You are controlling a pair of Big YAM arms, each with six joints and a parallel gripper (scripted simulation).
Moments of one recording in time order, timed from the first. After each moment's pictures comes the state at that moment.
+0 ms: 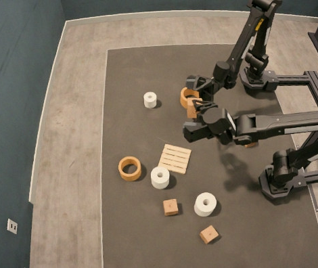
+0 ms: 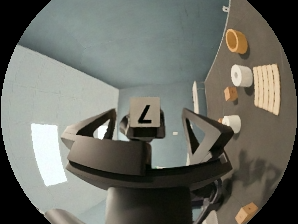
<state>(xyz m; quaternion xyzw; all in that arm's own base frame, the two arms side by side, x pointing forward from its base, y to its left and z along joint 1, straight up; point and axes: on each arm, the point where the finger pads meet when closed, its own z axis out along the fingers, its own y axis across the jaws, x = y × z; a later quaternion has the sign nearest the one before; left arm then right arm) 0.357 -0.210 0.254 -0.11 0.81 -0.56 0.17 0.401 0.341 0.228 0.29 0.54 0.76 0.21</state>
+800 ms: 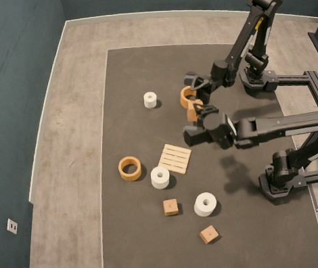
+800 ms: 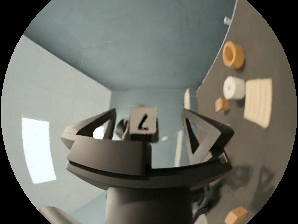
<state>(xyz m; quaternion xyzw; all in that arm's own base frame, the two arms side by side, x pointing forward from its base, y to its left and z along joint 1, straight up) 0.357 -0.194 0.252 -0.10 0.80 -0.56 0.17 0.415 0.327 0.220 0.28 0.57 0.73 0.27</state>
